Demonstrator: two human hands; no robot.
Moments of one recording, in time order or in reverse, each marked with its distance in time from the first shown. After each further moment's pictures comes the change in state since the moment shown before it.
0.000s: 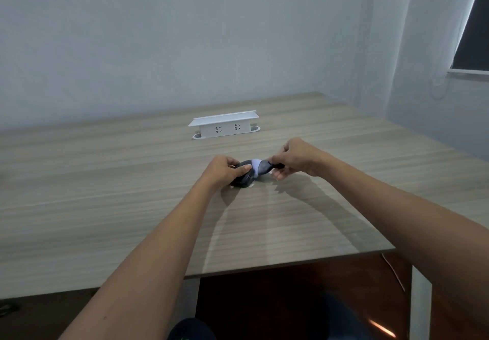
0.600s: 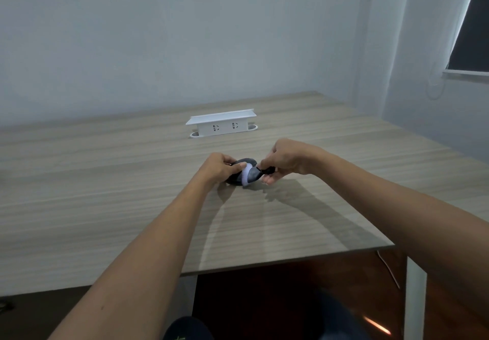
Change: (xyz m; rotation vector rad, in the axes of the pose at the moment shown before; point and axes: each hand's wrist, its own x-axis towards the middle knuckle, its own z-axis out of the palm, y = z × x) left_hand 0.001 0.003 -0.002 -0.006 -0.018 -0.002; right_hand -0.014 -0.022 0.010 -0.053 -0.113 0.103
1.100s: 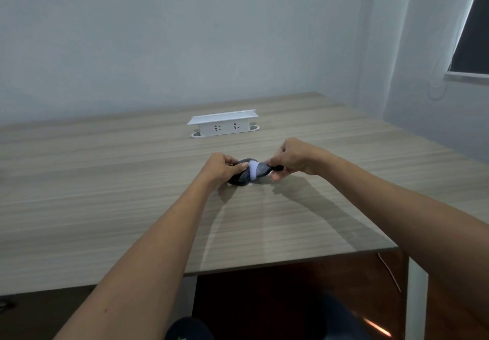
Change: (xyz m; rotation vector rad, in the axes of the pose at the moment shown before) left_hand 0.001 -0.004 0.000 -0.035 0.023 -0.002; right_hand 0.010 0.012 -0.007 -0.030 0.122 -0.024
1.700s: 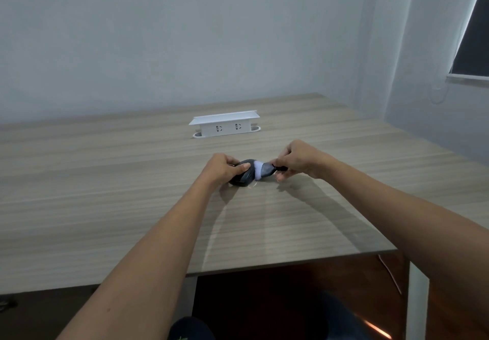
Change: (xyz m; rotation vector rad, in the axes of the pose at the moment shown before) left_hand 0.001 -0.002 0.000 -0.026 0.001 -0.008; right_hand 0.008 0.016 -0.001 0.030 0.051 -0.066
